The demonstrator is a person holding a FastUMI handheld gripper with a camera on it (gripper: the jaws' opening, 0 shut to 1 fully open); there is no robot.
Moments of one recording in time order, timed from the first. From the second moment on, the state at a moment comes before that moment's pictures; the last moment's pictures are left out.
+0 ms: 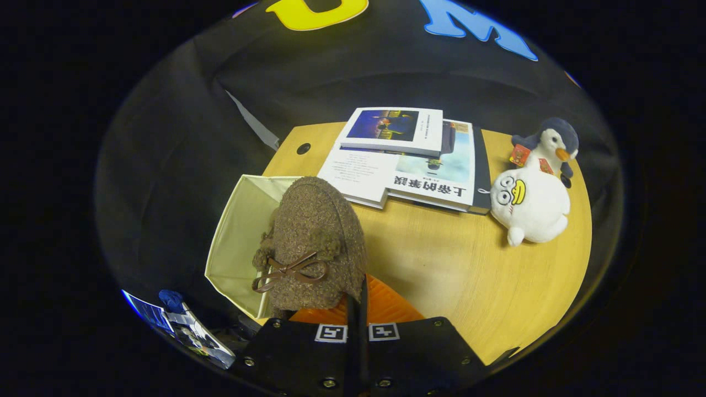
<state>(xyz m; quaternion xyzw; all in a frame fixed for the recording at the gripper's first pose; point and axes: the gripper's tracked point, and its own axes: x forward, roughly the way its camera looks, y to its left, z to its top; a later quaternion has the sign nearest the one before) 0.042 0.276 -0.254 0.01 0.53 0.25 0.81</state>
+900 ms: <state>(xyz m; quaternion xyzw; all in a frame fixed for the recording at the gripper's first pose) 0.056 0.413 -0.241 -0.06 0.51 0.31 0.80</state>
